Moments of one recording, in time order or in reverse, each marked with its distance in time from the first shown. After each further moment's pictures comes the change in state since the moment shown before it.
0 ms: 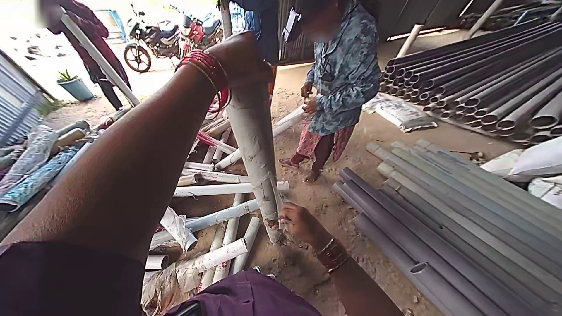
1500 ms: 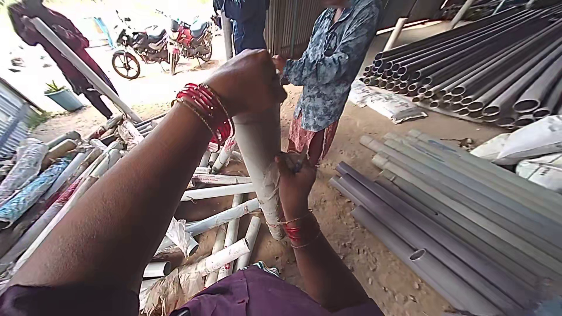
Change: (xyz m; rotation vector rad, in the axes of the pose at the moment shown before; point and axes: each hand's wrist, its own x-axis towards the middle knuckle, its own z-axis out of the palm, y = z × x) left_hand -0.050 0.039 0.010 0.057 -0.040 0.194; right_hand 0.089 -0.091 -0.027 0.417 1.043 0.369
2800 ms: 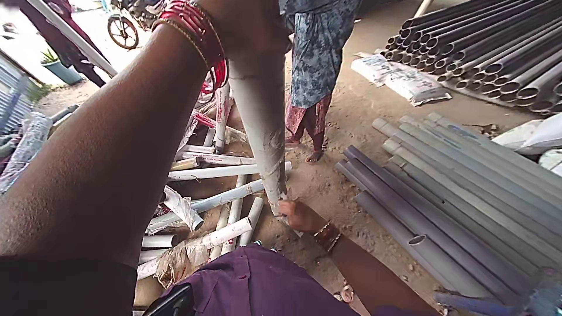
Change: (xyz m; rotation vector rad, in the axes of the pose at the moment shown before) left_hand 0.002 -0.026 0.000 0.025 0.141 -0.016; right_hand -0.056 0.122 -0.094 -0.584 -1.296 -0.297
